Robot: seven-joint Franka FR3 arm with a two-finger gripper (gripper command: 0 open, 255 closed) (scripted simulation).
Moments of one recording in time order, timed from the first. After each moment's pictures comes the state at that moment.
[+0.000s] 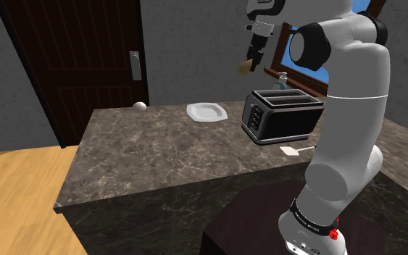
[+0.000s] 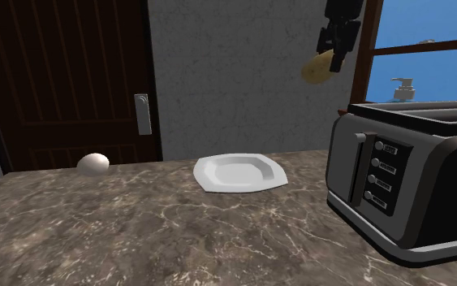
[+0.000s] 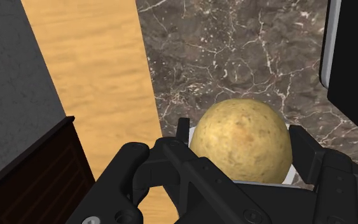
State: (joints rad) arm -0.27 0.35 -0.51 -1.31 0.28 1.67 -1.63
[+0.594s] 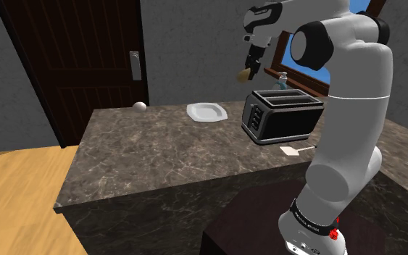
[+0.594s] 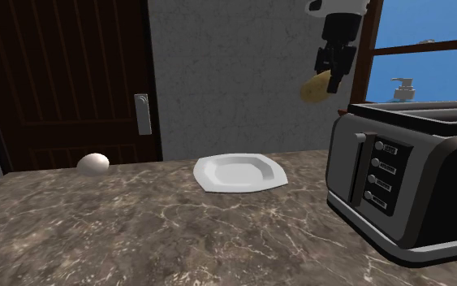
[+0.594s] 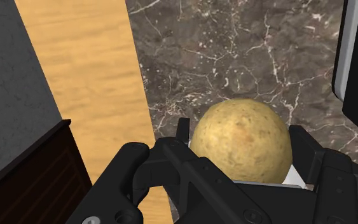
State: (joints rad) arm -0.24 0.33 -0.51 -1.46 0.27 1.80 -1.64
